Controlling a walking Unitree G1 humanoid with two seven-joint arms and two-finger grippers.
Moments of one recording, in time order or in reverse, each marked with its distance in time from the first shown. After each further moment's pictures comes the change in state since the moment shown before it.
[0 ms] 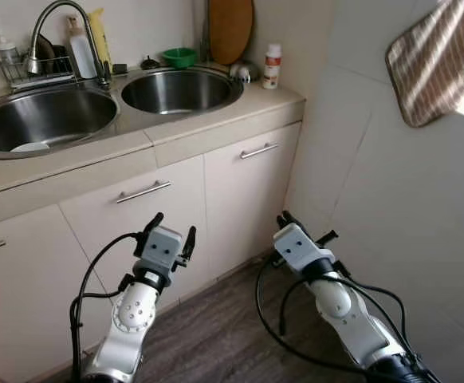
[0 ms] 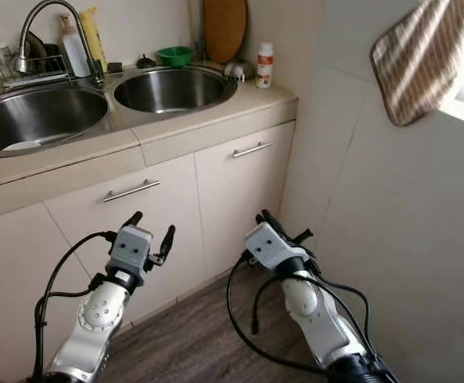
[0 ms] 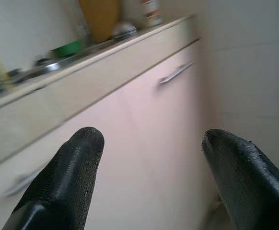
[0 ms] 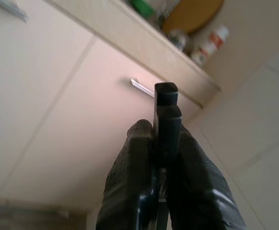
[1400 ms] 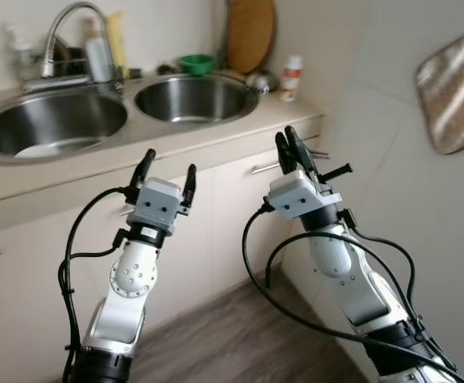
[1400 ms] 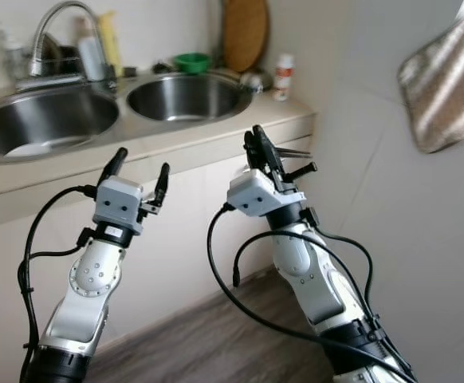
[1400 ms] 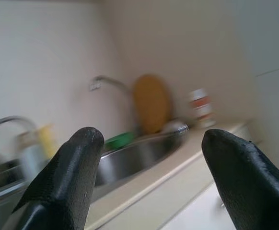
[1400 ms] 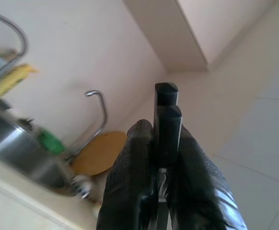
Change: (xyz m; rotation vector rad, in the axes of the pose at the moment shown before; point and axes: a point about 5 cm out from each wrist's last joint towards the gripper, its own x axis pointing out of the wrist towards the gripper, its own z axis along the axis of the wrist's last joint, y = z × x) left arm 0.024 0.019 0.098 0.059 -0.364 0.127; right arm 0.019 -0.058 0.120 -0.183 -0.543 -0.339
